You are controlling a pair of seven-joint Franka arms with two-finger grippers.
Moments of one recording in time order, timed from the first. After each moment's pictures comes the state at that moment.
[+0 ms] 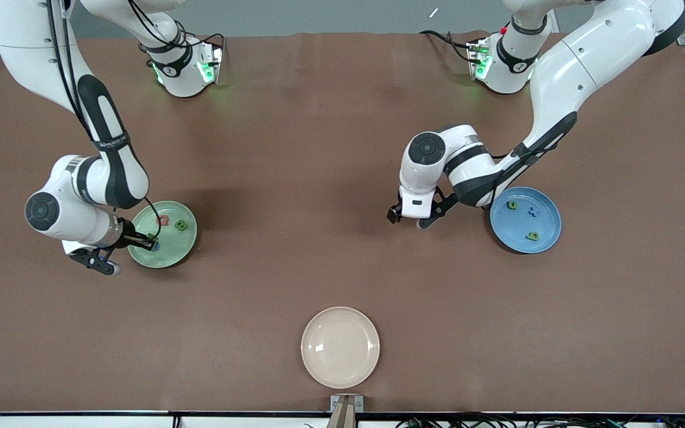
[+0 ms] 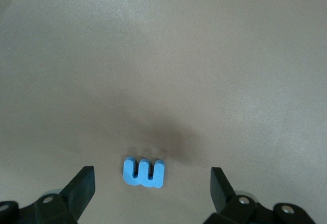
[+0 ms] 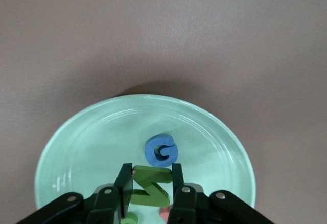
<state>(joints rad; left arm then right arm) 0.24 0.78 -0.93 -1.97 0.87 2.26 -1.86 0.15 0.48 -0.19 -2.01 0.17 2.37 0.24</state>
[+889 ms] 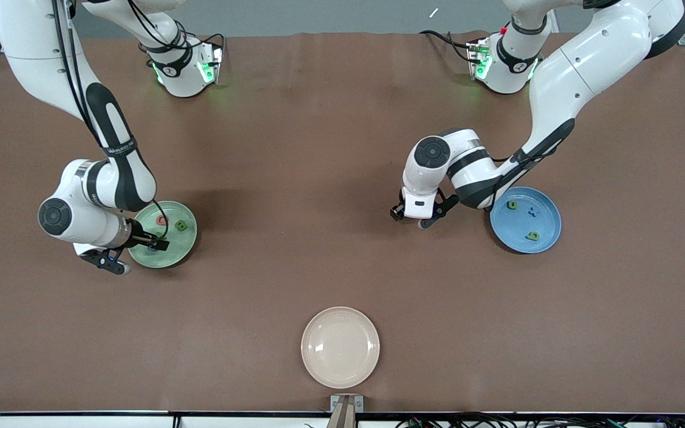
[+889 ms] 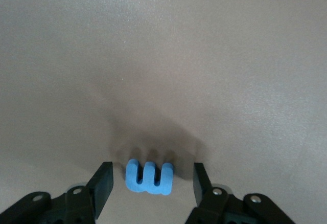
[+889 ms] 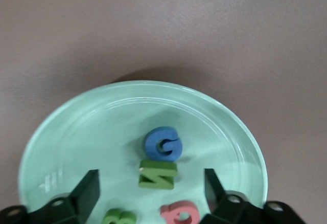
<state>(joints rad) 0.24 0.80 -0.89 -2.01 0.87 2.35 -1.86 0.16 0.50 -0.19 -1.97 0.17 2.30 0.24</state>
